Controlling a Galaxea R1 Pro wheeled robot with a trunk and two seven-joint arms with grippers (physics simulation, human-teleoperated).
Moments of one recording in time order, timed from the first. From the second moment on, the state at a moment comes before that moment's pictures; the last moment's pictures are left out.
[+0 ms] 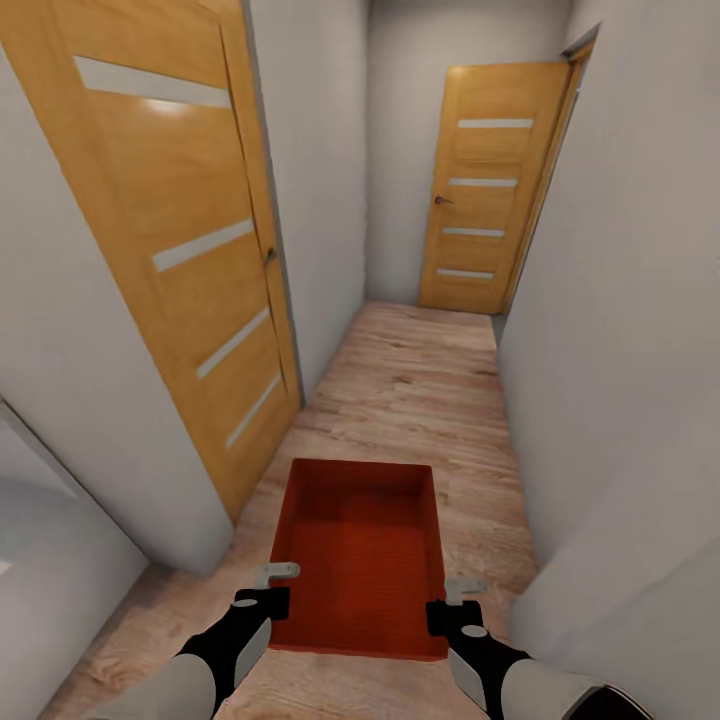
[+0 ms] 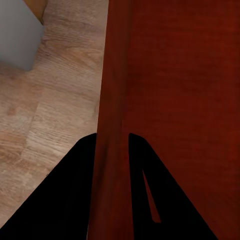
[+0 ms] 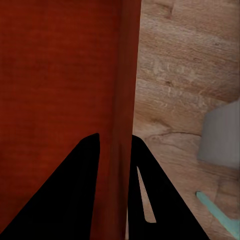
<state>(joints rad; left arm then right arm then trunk) -0.65 -0.11 -0.03 -0.24 0.03 0.09 0.19 -0.69 0.12 0.49 -0.01 -0.42 -0.17 -0.17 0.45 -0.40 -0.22</state>
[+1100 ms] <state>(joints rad) -0.65 -0.11 -0.03 -0.24 0.03 0.09 0.19 -0.69 0.12 0.49 -0.01 -0.42 -0.17 -0.17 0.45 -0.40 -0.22</state>
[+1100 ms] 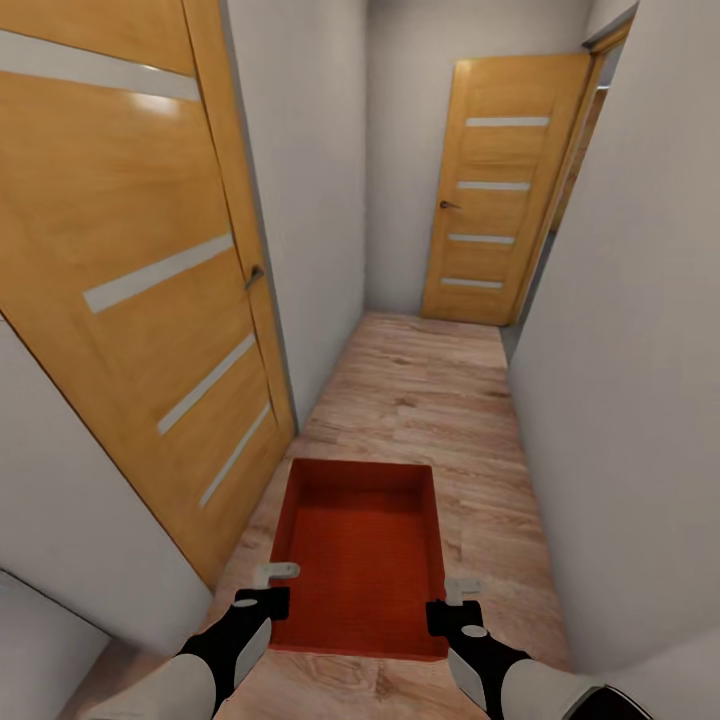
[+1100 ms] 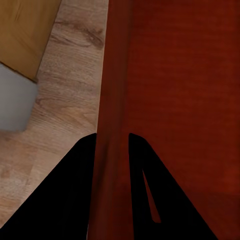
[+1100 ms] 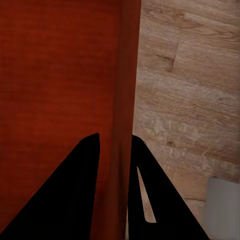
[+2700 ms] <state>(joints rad) -0.65 -0.11 -0.03 -0.24 0.03 0.09 0.19 -0.69 0.12 0.49 -0.01 -0.42 -0.17 -0.17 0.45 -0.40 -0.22</state>
